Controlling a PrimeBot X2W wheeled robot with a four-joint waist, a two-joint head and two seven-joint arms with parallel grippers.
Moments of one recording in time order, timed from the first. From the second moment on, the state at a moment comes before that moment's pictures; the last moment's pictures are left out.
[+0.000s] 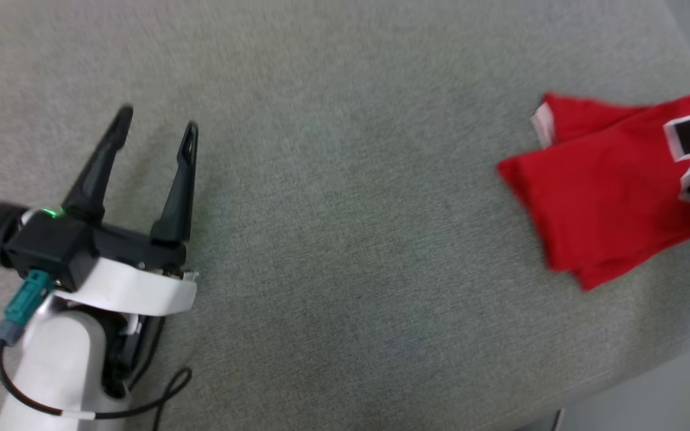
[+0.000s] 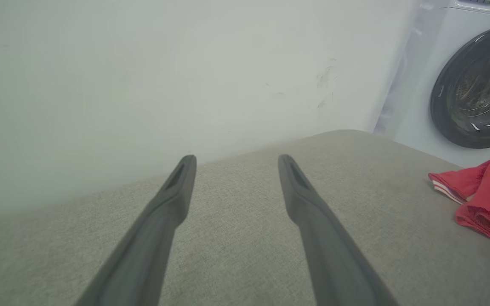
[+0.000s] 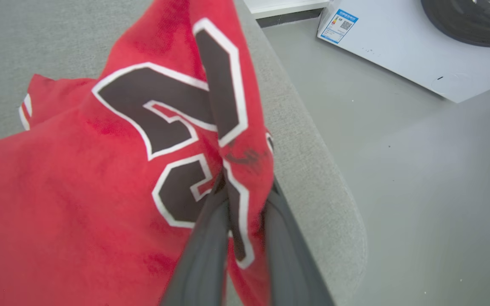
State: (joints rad) left arm -0.30 0.29 -0.10 -0.14 -0.21 -0.12 -0.17; right arm -0.48 -0.32 -0.24 0.30 0.24 0.13 0.47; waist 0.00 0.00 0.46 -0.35
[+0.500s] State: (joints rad) left arm -0.43 0.36 -0.13 -0.25 -0.22 -0.12 -0.14; right arm -0.70 -0.35 -0.54 0.52 0.05 0.13 0.28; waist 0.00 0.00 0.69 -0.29
